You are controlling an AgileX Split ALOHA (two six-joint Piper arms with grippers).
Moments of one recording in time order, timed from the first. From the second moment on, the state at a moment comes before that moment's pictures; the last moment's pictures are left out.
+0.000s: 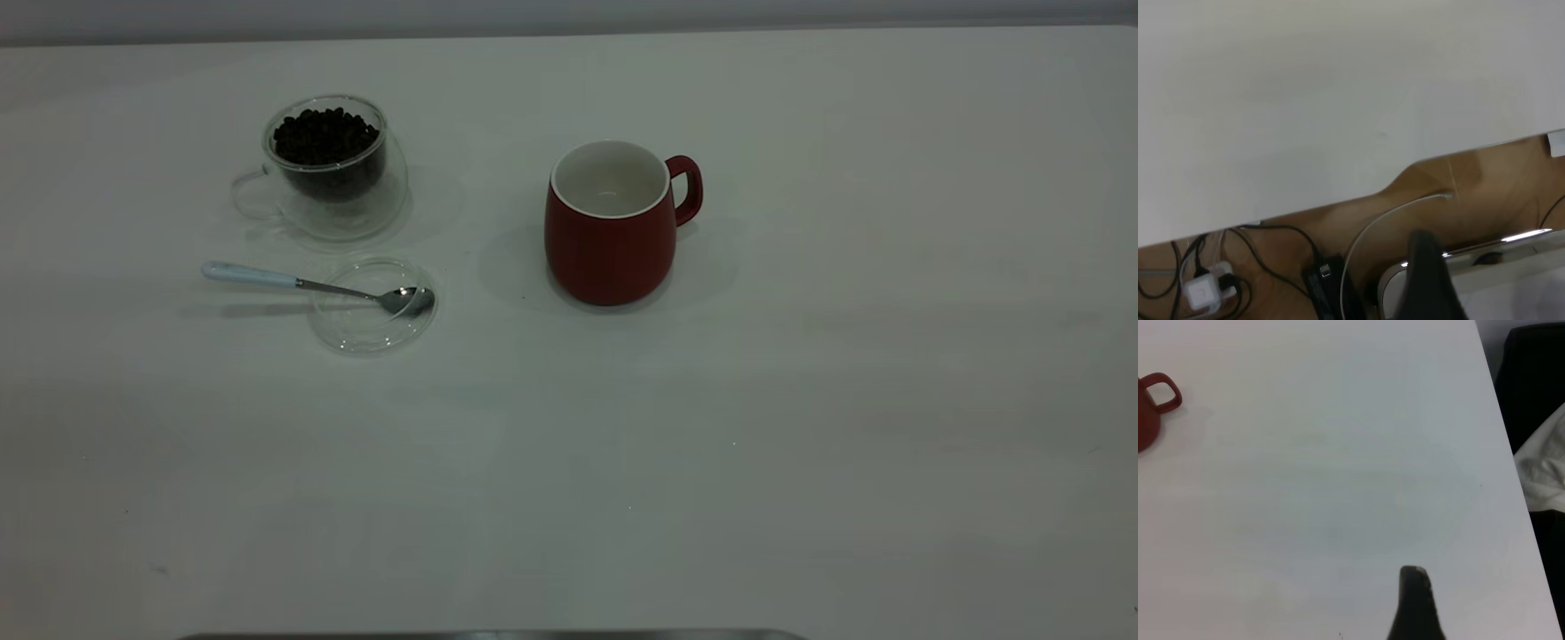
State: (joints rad) left arm -0.12 0.35 -0.49 -0.10 1.11 0.06; right arm -0.11 -0.02 -0.47 0.04 1.13 -0.12
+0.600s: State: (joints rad) left arm -0.12 0.09 -0.49 -0.08 1.12 0.02; right arm -0.11 -0.02 -0.47 0.04 1.13 -0.12
